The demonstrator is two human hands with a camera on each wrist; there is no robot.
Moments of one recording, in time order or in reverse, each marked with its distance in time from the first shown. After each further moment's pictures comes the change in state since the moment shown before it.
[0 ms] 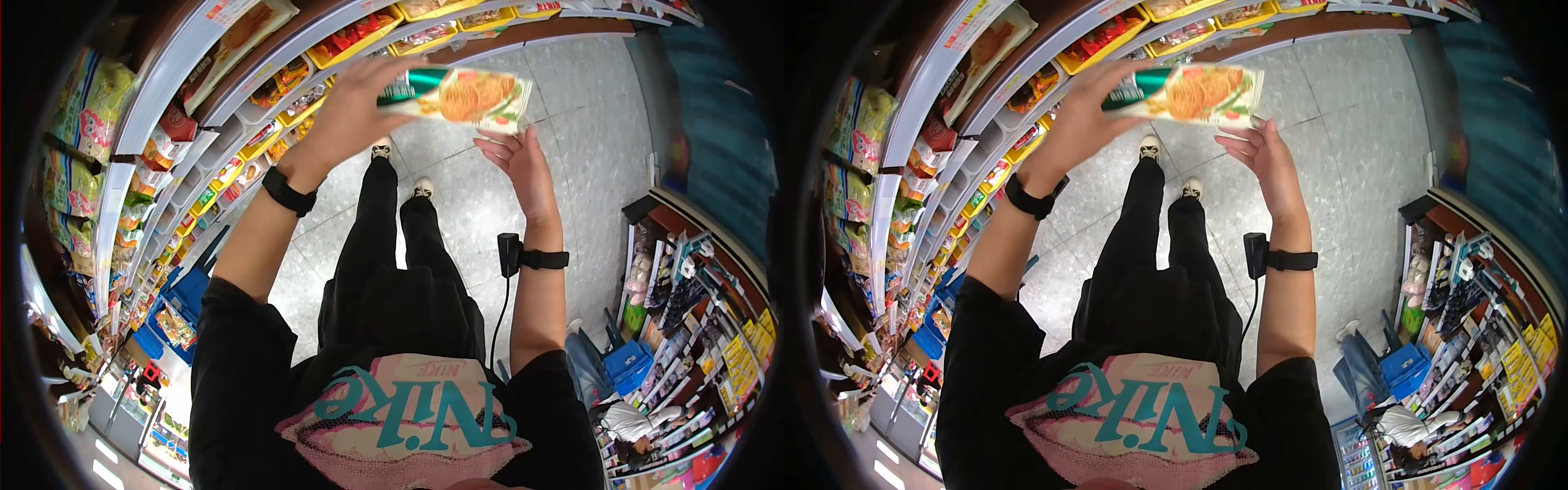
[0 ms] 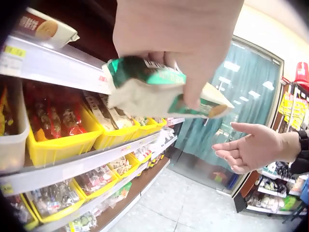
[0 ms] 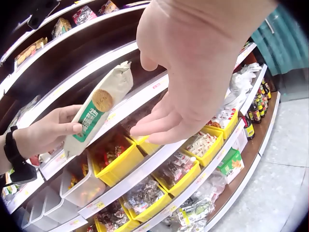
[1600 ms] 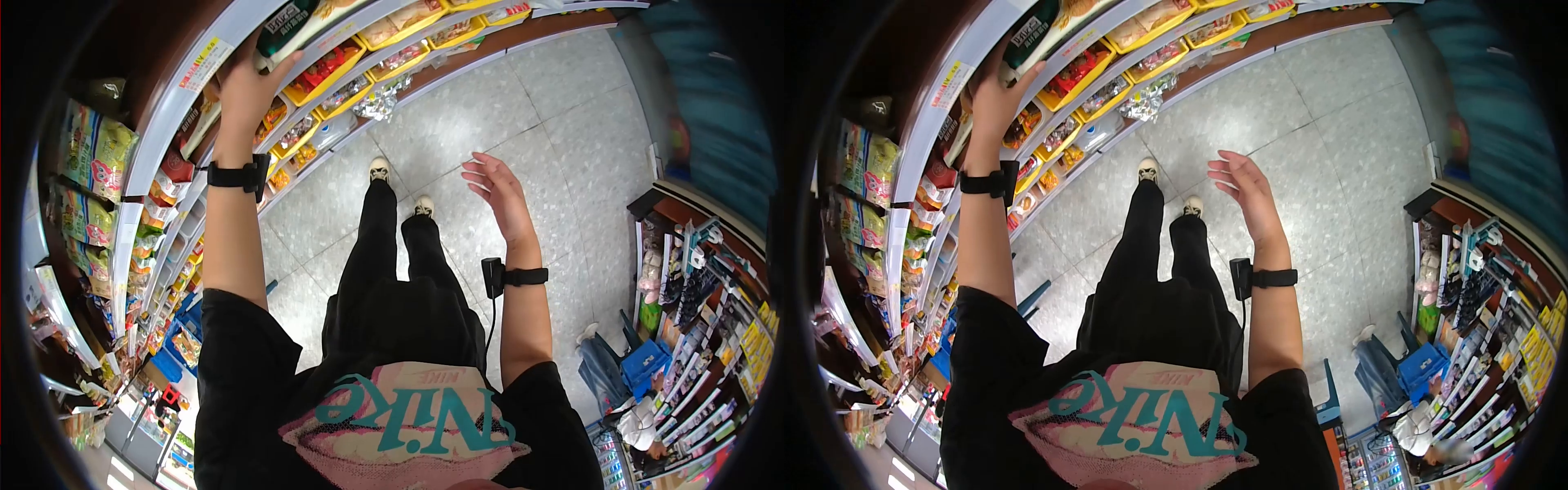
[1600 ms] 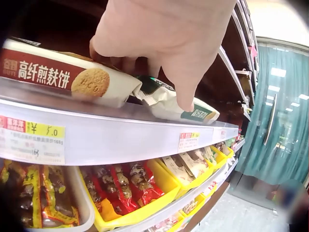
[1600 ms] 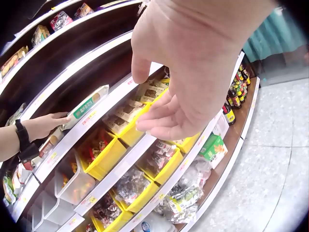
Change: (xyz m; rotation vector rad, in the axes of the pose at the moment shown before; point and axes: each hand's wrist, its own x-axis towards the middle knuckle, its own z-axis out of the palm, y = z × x) left_hand 0.052 -0.066 -0.068 0.477 0.406 -0.111; right_hand -0.021 0.020 -0.034 -0.009 0.061 0.024
